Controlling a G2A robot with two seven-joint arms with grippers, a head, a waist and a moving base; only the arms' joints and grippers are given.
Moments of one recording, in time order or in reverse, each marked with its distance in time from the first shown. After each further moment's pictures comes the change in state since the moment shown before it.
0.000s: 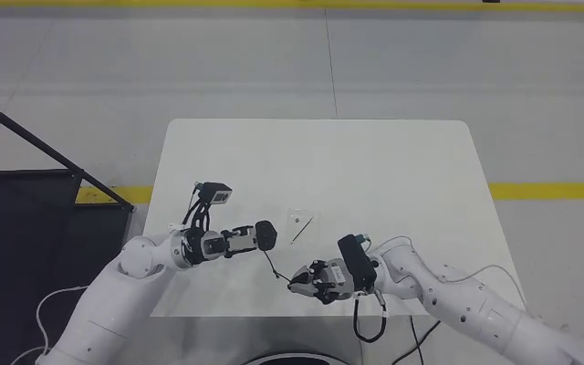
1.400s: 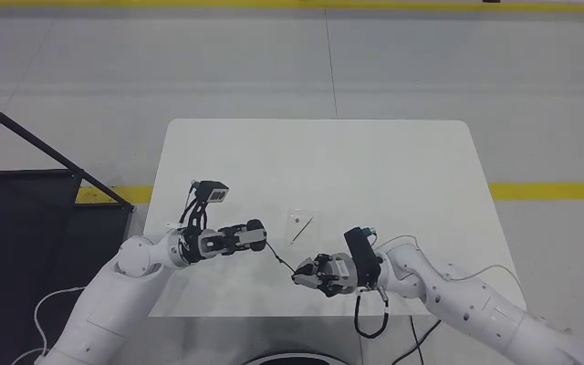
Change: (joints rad) left arm 0.010 -0.005 -0.032 0.008 0.000 0.004 -0.004; right arm -0.031 0.012 0.044 0.001 0.011 0.000 -0.026
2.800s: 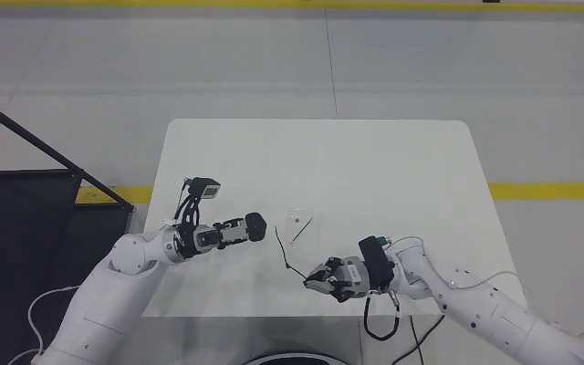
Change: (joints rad) left arm -0.008 0.000 -0.026 0.043 0.049 -0.005 0.012; right arm -0.011 0.054 0.017 -0.001 -0.201 0.021 -0.150
